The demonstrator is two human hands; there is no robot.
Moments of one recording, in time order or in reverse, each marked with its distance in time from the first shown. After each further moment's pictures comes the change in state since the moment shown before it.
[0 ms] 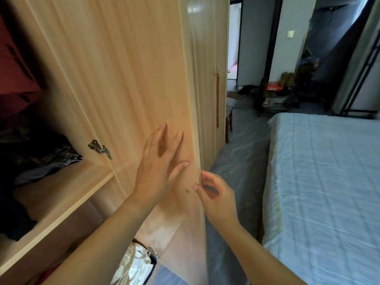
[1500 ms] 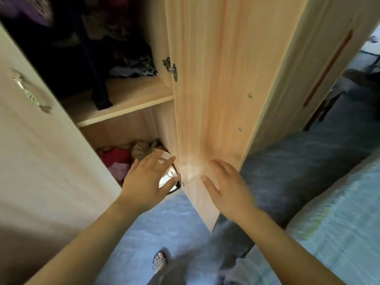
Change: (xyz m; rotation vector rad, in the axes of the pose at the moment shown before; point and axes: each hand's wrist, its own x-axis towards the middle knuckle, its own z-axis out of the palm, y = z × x) left_hand -0.186 0.071 -0.029 0.385 -0.611 -0.809; right_hand -0.036 0.026 -0.035 -0.676 -0.917 -0.319
